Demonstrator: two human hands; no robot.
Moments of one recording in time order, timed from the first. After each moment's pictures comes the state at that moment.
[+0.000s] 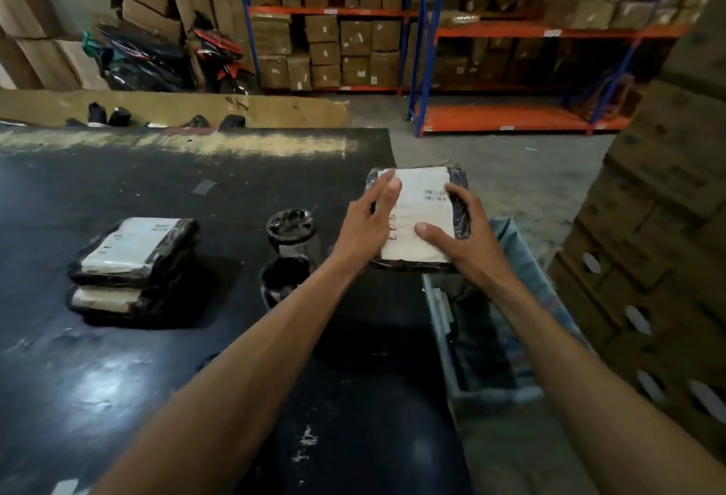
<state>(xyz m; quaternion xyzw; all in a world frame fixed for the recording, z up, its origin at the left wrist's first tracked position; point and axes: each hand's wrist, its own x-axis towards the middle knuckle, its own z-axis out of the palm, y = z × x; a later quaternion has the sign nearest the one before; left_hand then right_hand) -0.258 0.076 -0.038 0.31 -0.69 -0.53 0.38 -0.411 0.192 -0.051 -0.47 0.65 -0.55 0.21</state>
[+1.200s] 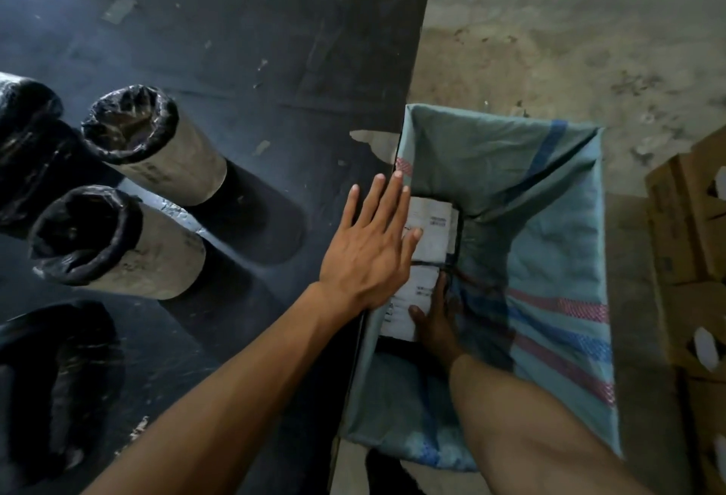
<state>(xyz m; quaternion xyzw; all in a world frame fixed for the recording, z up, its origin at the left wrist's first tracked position) -0.394 0.099 -0.221 0.44 -0.90 -0.08 0.01 -0.522 0.216 -0.422 -0.34 0.74 -0.27 0.51</state>
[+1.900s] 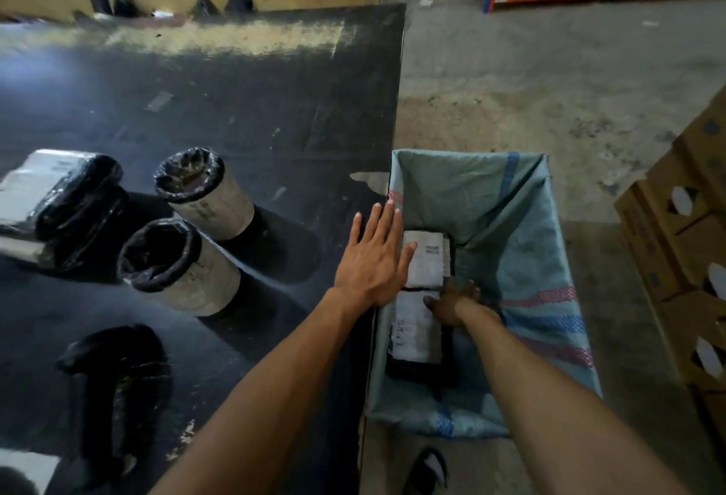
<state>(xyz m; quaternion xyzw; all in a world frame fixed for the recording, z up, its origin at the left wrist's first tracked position) -0.391 0.095 -0.229 0.43 -0.90 -0.10 0.01 -0.560 0.160 -0.342 -0.40 0.81 0.08 0.43</state>
